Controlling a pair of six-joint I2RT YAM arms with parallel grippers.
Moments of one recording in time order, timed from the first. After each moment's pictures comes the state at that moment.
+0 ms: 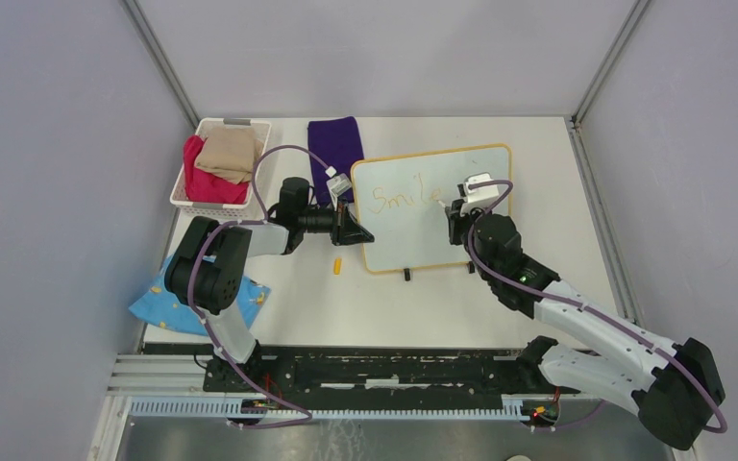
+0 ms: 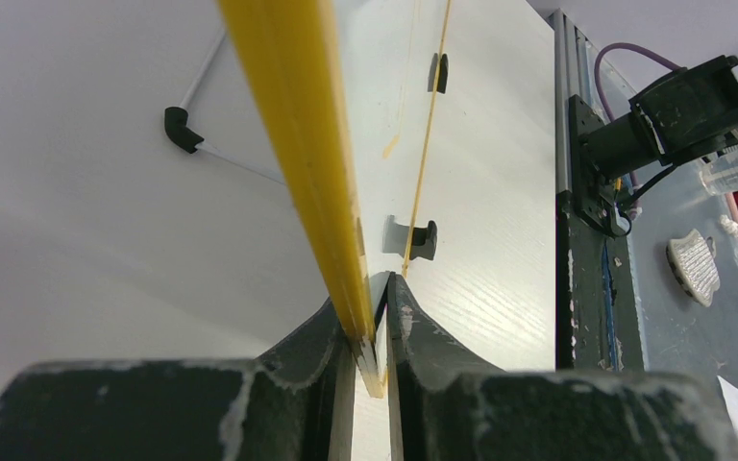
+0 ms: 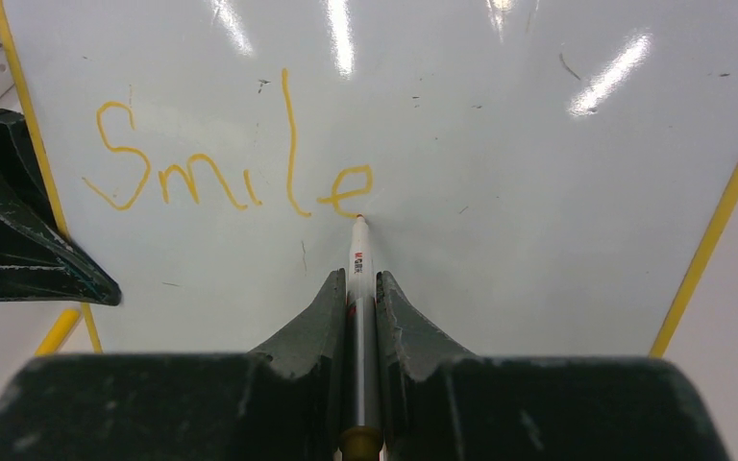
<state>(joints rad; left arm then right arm) -0.32 1.78 0.78 0.49 1.07 -0.14 0.72 0.98 0.63 0.14 0.44 0.10</state>
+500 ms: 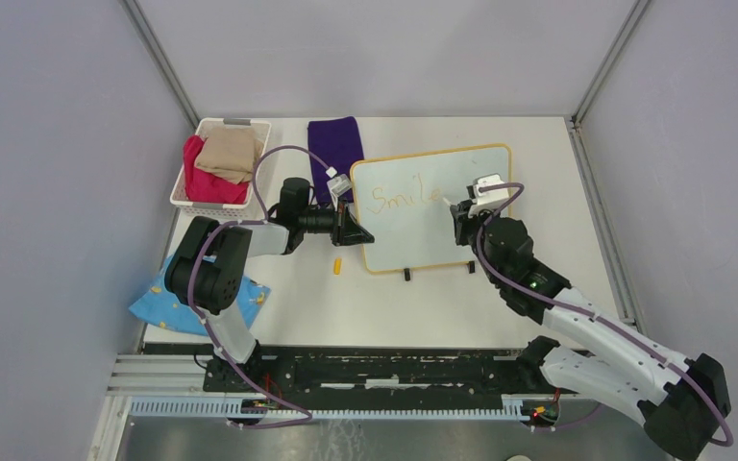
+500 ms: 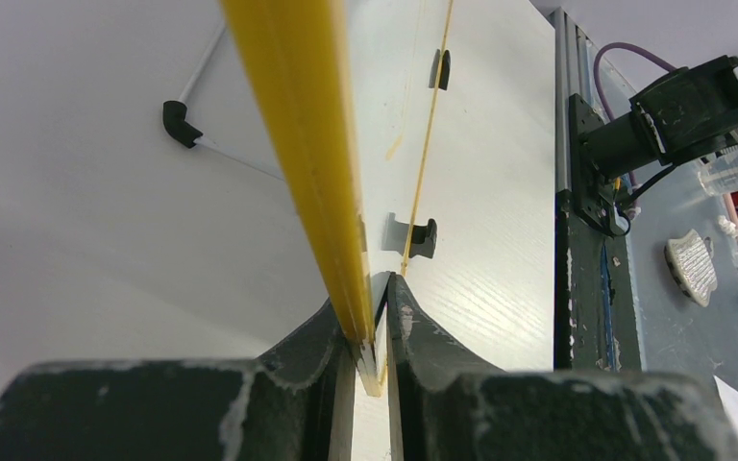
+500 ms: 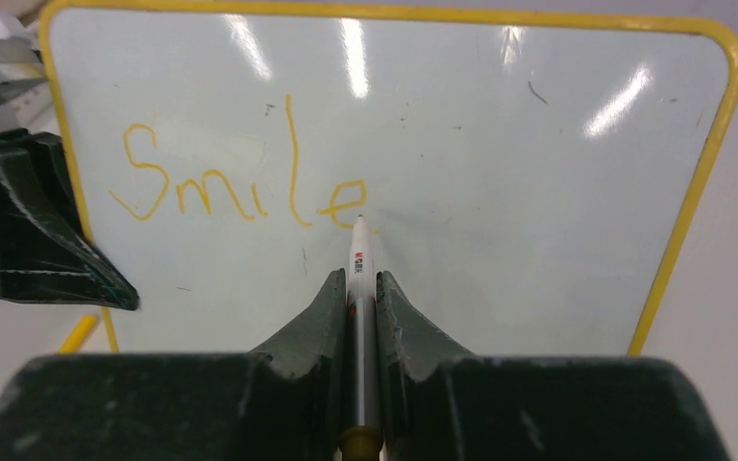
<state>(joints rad) -0.33 1.78 0.79 0.48 1.07 -0.14 0.71 0.91 0.62 0.11 0.45 0.08</state>
